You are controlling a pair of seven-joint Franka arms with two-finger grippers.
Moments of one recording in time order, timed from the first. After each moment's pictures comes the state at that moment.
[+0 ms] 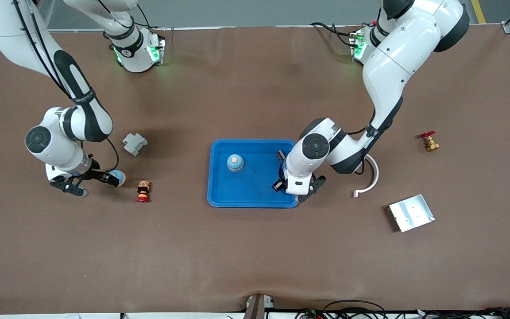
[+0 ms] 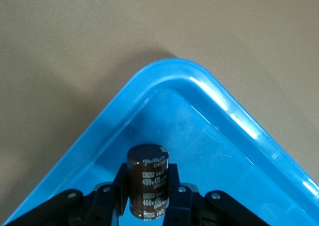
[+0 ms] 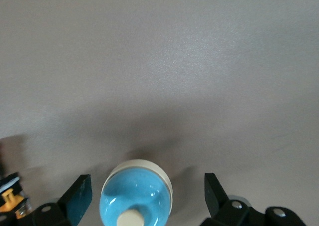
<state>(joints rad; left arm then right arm) -0.21 0.84 -0.48 -1.59 0.31 2.47 -1.48 -0.09 0.44 0.02 -2.17 -0.01 2.67 0.29</state>
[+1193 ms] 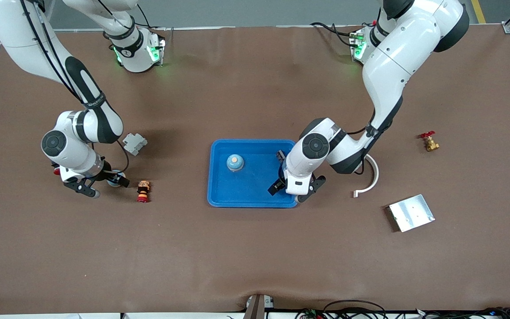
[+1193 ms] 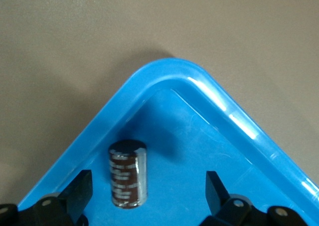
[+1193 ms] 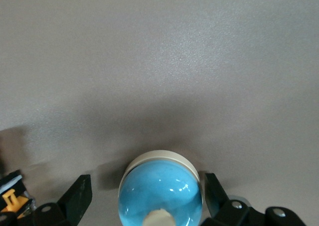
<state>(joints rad) -0.21 0.84 -0.48 -1.58 0.31 2.47 -1.48 -0.05 0.48 0.02 -2.17 -0.01 2.69 0.36</state>
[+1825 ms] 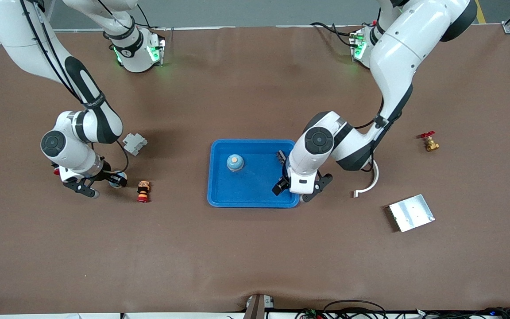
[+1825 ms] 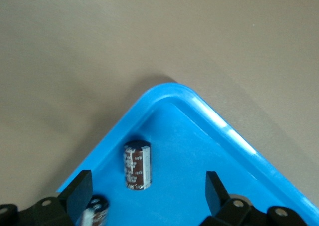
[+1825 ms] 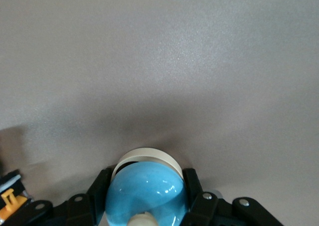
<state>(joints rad) -0.21 0.73 -0.48 -1.57 0.31 2.32 -1.48 -0.05 0.48 0.02 -2.17 -0.01 2.66 0.37</state>
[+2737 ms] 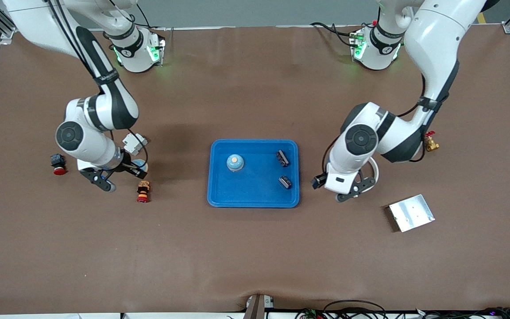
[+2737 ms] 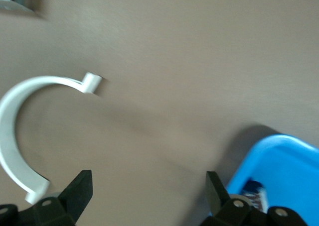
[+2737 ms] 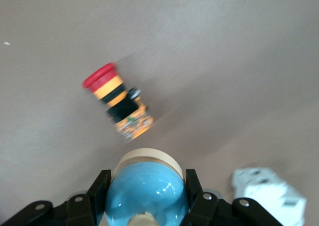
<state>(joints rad) -0.01 0.54 -0.47 -1.76 0.32 2.20 -1.04 0.12 0.33 0.08 -2.12 0.04 2.40 0.79</state>
